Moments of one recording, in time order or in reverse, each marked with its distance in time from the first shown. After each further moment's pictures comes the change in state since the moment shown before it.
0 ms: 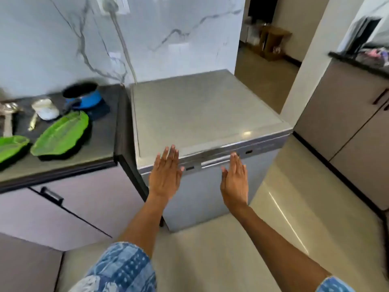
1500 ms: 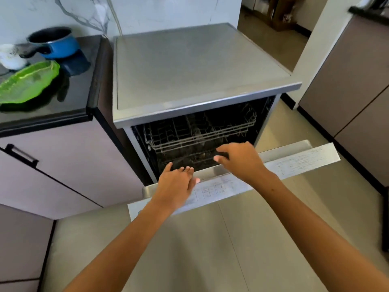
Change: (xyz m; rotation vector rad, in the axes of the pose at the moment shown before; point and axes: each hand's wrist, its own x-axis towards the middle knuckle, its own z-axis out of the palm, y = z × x) left_hand -0.093 0.089 0.039 -0.123 -0.402 0.098; right_hand -0.022 0.026 -0.047 -0.316 -0.619 -0.095
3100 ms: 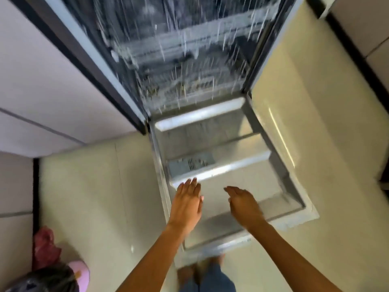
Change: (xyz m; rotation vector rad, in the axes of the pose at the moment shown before) left_hand -0.097 0.087 0.295 -0.251 -0.177 -0.057; right_hand -0.159 0.137 0.357 0.017 -0.199 -0.018
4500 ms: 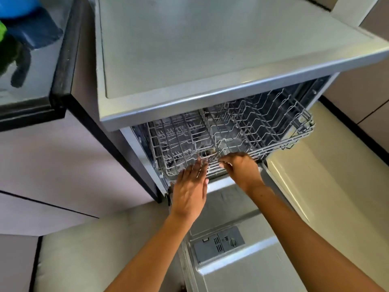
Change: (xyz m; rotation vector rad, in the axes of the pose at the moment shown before) left_hand 0.181 -0.120 -0.205 0.043 0.531 0.133; right_hand 0.266 -0.115 -0.219 0.083 0.451 -0.128
